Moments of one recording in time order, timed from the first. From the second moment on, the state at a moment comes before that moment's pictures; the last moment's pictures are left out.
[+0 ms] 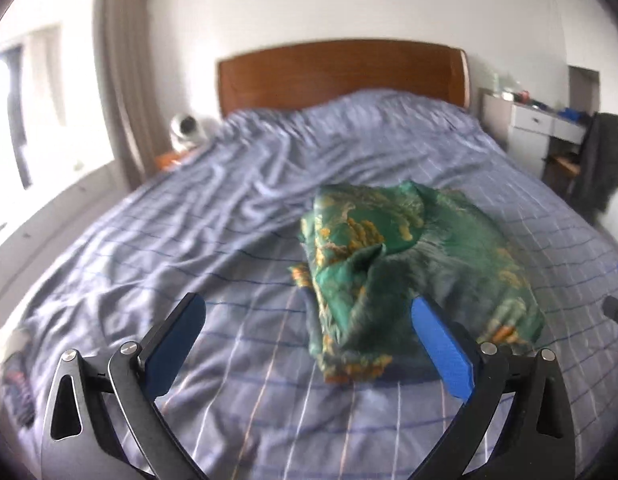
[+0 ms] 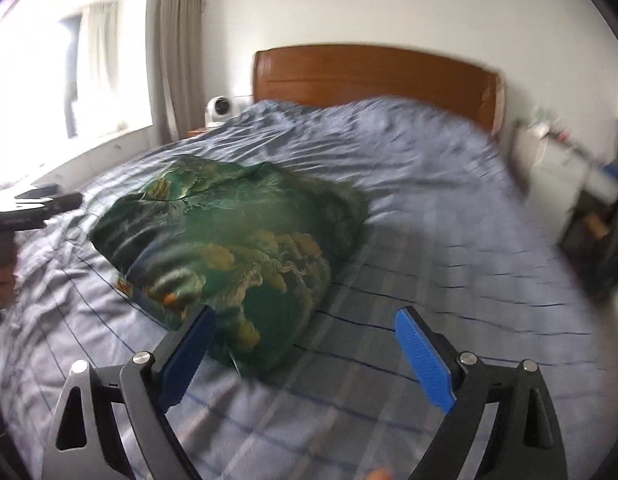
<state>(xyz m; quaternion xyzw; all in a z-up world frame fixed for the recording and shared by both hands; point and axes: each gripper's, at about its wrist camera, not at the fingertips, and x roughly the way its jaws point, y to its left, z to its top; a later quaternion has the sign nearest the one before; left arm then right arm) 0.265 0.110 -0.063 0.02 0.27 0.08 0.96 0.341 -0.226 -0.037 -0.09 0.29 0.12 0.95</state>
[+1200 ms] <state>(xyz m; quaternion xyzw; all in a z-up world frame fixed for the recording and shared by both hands) 0.142 0.050 -0.042 -0.01 0.33 0.06 0.94 0.167 -0.180 0.011 -0.08 0.35 0.02 0.93</state>
